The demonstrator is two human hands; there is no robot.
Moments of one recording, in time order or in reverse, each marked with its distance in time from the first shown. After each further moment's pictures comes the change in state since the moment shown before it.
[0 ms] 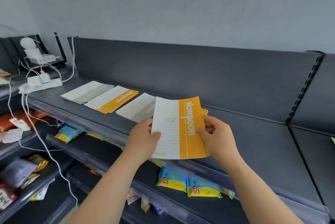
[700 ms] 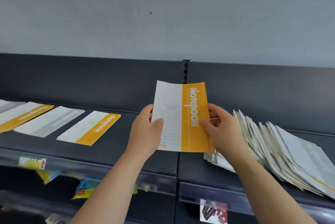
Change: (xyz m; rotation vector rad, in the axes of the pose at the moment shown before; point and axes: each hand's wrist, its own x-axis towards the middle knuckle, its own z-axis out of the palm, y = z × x) left_hand -0.094 0.215 0.205 -0.249 -0.079 0.298; right_hand -0.076 0.062 -0.303 -0.002 0.297 -0.073
